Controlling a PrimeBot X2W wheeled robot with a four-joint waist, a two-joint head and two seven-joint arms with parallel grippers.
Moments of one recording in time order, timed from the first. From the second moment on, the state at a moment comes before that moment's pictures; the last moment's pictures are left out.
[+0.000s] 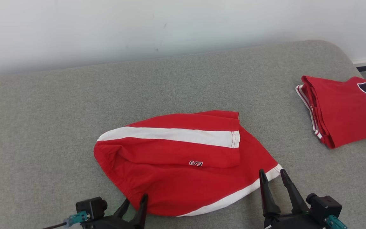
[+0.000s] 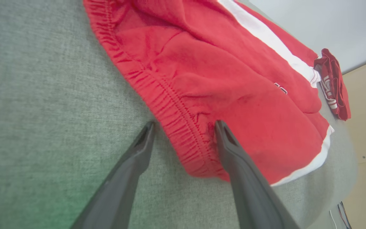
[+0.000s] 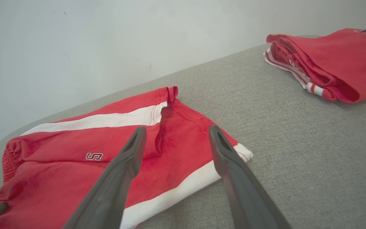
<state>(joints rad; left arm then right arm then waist) -0.23 0.31 -0.66 0.32 -1.06 0.13 -0.09 -0.01 -0.05 0.05 0.25 0.30 0.13 -0.25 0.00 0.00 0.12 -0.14</state>
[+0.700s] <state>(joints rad) -0.18 0.44 -0.63 -0.04 -1.03 0.25 -0.07 0.00 -0.05 0.05 0.26 0.30 0.13 -0.26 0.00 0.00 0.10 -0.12</state>
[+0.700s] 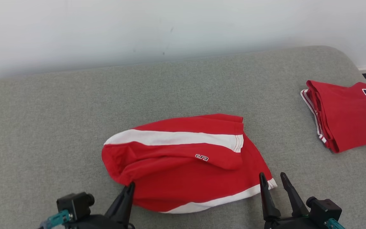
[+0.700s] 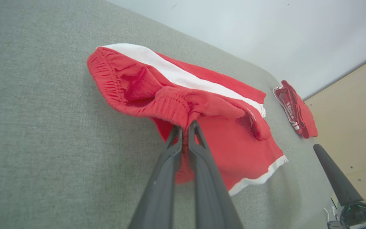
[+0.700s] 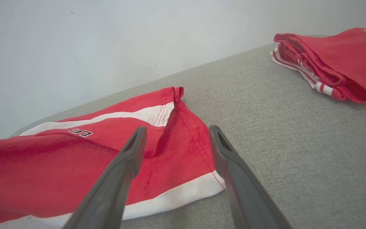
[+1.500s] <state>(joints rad) -0.62 0.31 -0.72 0.53 -0.92 0.25 0.10 -0.05 -0.05 0.09 0.25 0.30 0.13 -0.25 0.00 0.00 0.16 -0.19</state>
